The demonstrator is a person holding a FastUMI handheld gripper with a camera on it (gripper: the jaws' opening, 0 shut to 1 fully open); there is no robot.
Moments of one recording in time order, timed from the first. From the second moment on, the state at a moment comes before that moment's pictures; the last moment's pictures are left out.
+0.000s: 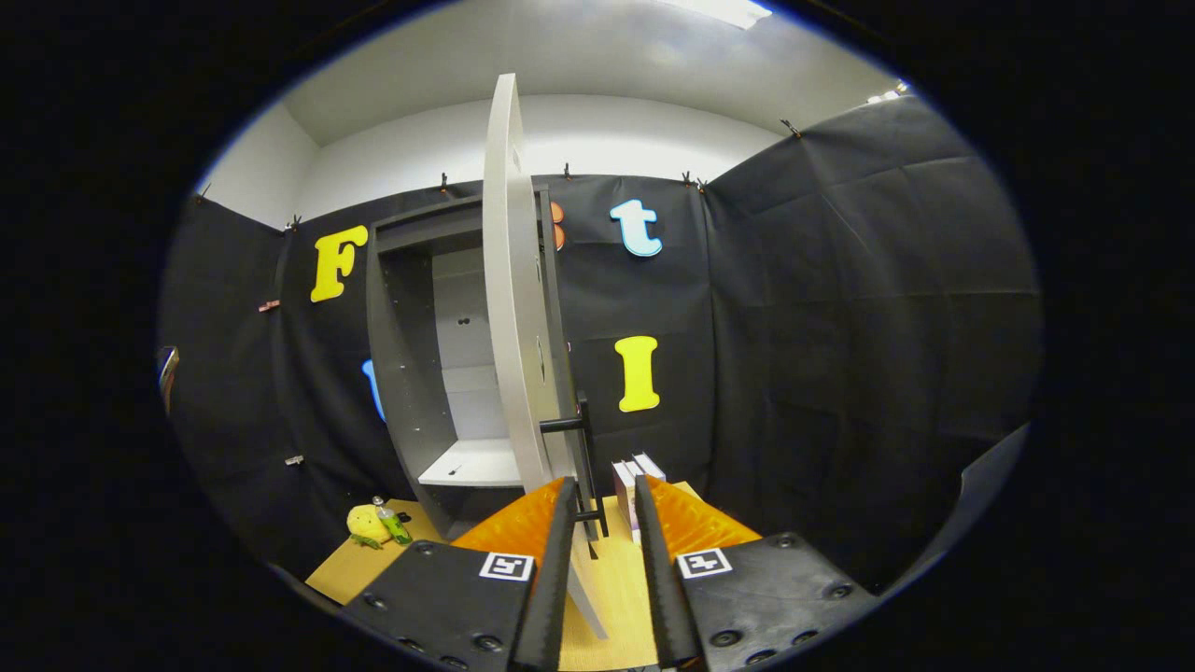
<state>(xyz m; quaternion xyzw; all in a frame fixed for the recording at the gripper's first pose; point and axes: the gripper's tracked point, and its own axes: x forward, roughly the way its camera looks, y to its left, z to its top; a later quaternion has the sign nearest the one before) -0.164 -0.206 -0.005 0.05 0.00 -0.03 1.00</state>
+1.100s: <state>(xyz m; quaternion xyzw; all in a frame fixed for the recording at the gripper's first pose) -0.118 0.005 -0.381 0.02 0.35 0.08 0.93</state>
